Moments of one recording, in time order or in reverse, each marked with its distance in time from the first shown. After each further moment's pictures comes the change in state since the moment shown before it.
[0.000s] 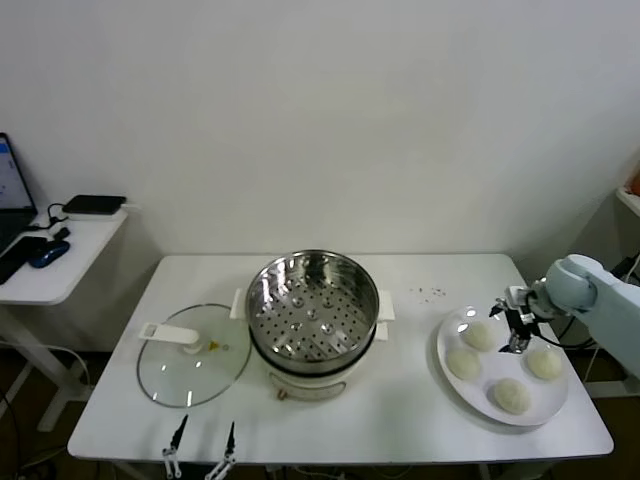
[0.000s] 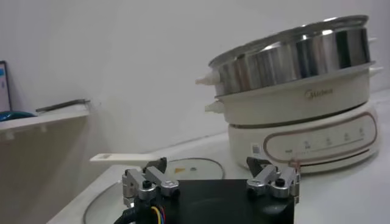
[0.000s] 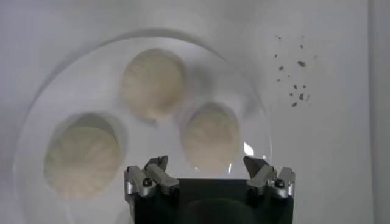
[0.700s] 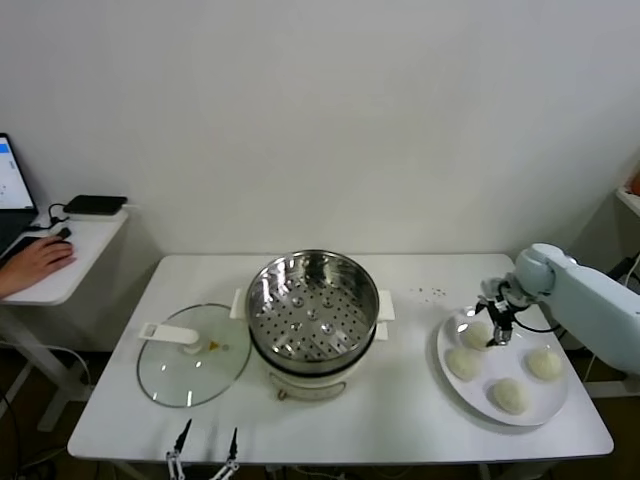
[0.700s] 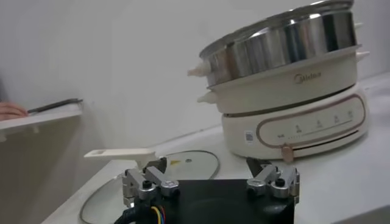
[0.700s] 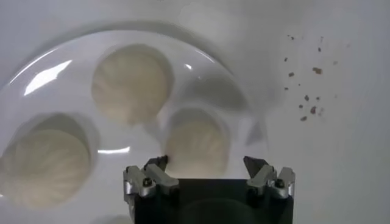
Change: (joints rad) left arm -0.013 -0.004 -0.012 0.045 0.050 -0.017 0.008; right arm 0.073 0.161 -0.097 -0.211 -0.026 0.070 -0.047
